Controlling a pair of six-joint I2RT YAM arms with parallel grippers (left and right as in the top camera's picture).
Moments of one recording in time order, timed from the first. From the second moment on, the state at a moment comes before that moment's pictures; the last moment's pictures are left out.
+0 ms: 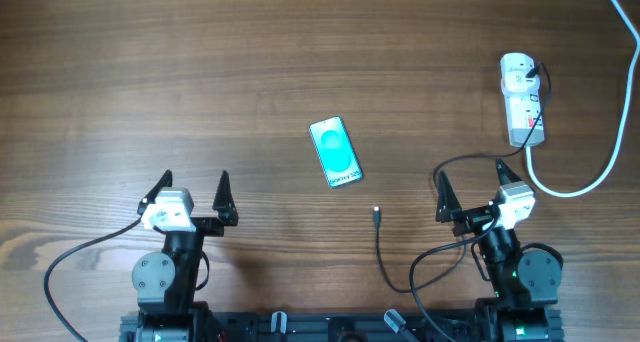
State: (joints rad) left arm 0.01 0.01 0.01 -0.06 0.08 -0.12; right arm 0.03 0.02 0.01 0.01 -0.19 0.04
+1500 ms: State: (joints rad) left arm 0.01 0.80 1.16 -0.91 0.53 -0.47; right arm 0.03 0.02 0.01 0.01 -0.19 0.04
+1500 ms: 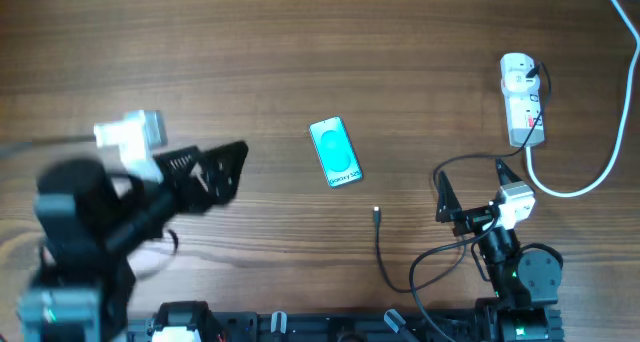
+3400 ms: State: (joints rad) left arm -0.62 2.16 1.57 -0.86 0.00 -0.85; right arm 0.03 0.02 0.01 0.01 -0.19 0.04
